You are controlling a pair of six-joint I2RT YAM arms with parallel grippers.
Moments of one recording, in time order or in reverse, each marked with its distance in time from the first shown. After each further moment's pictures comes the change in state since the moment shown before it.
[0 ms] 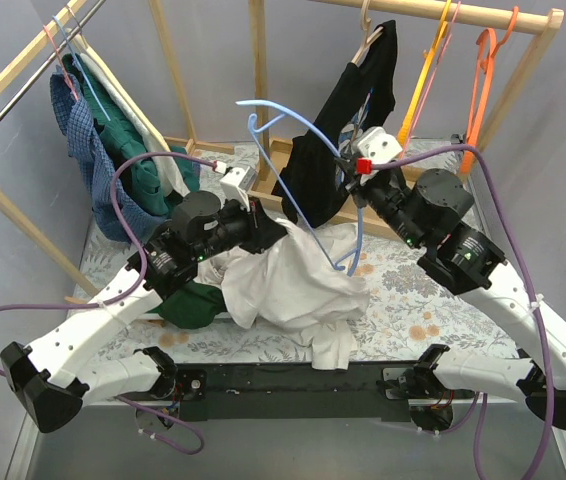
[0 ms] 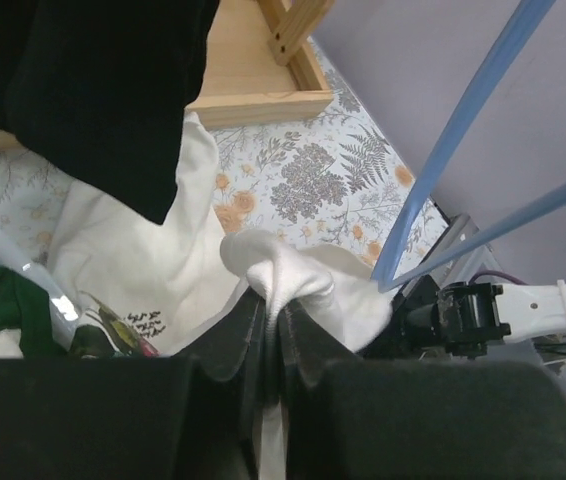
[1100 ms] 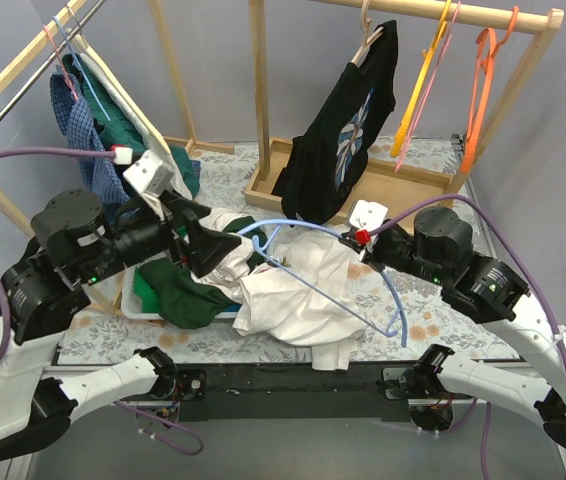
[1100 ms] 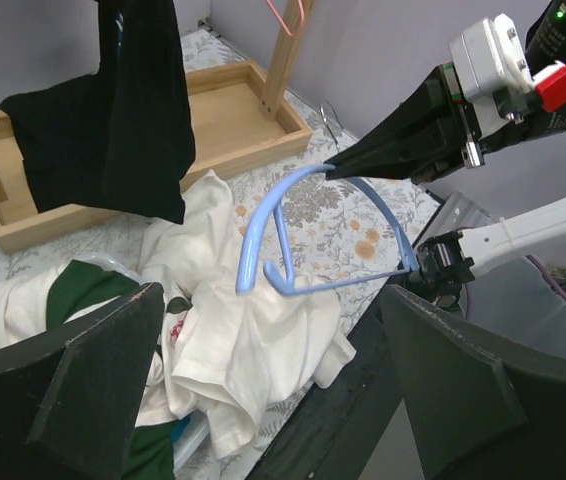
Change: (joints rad) left arm 0.001 -0.143 0.605 -0.617 0.021 0.274; right arm 0.000 -0.225 -0.191 -0.357 -0.298 -0.068
